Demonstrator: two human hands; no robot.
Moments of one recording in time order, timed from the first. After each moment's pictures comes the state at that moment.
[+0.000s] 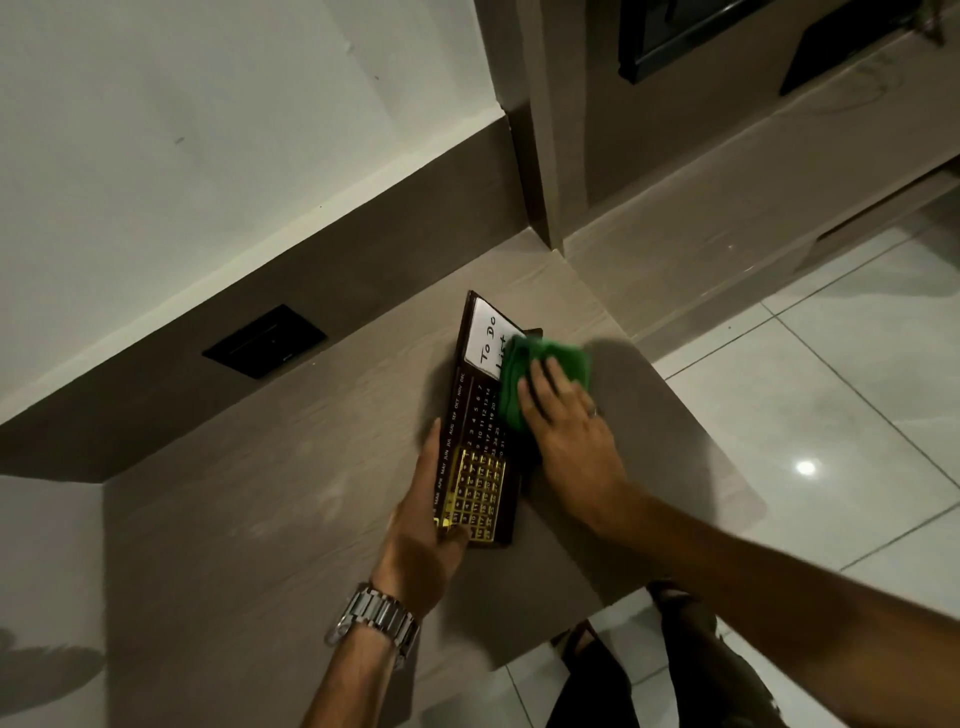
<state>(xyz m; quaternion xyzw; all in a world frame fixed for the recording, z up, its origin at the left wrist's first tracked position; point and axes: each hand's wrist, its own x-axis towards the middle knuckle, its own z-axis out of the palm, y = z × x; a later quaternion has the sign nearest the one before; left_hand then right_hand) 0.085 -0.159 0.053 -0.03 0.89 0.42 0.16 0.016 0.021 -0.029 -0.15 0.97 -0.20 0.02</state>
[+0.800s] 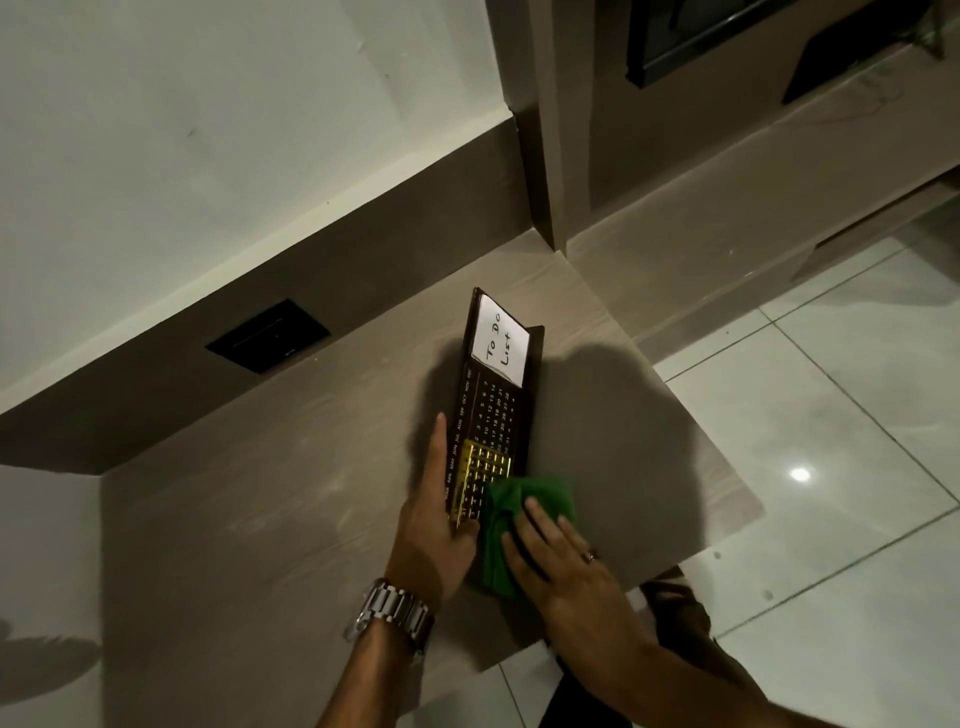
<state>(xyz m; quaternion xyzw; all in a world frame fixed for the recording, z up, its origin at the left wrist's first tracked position) 0.087 -0.145 0.054 -0.08 0.89 0.42 0.16 0.145 0.014 -0.028 -0.27 0.93 -0.20 0.11</state>
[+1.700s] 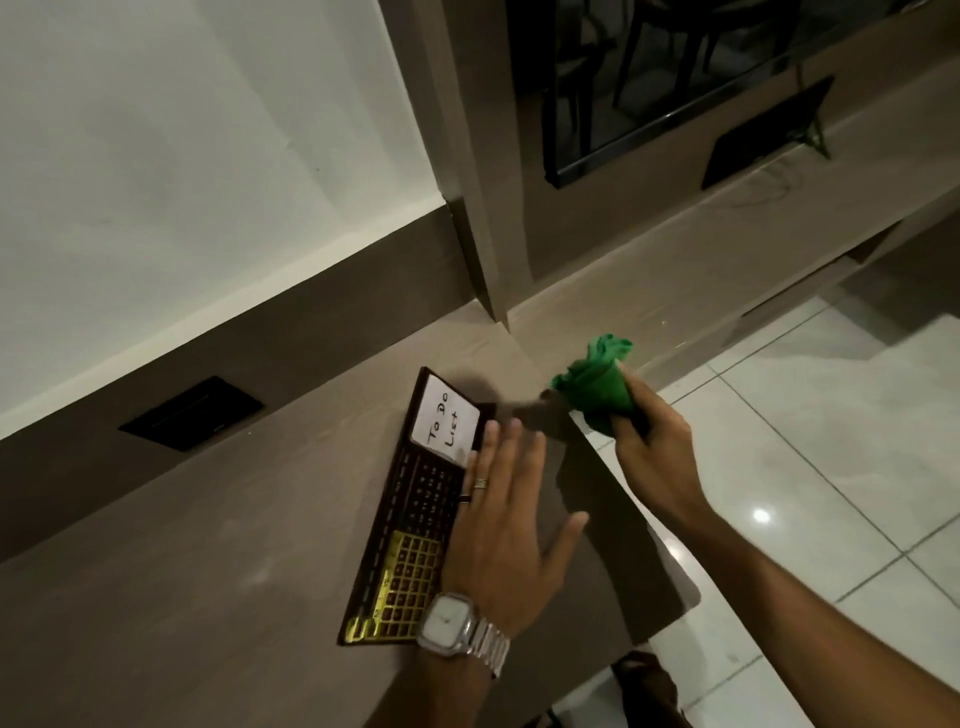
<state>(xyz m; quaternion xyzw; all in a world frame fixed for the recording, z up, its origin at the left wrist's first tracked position) 0.022 -0.023 0.039 0.13 0.97 0.19 0.02 -0.040 0.156 -0.012 0.06 0.76 -0.64 -0.06</state>
